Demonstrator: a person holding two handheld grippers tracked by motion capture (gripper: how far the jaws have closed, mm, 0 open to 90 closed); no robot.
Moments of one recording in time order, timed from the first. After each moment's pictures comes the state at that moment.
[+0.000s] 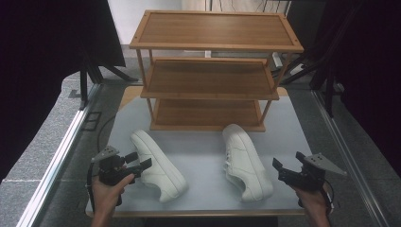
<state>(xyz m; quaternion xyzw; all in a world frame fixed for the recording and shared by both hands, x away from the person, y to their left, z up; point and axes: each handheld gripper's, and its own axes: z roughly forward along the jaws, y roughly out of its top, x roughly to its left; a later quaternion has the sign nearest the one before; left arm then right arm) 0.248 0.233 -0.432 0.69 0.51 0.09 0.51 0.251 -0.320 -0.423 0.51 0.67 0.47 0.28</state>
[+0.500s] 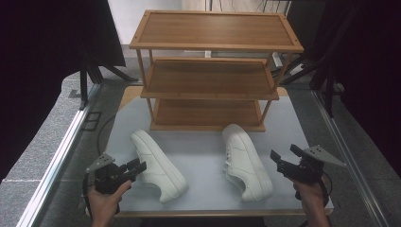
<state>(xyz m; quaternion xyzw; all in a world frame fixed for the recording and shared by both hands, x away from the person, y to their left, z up) 0.218 0.238 -0.431 0.68 0.51 0.11 0.51 0.265 -0.311 -0.408 0.50 0.66 0.49 0.27</state>
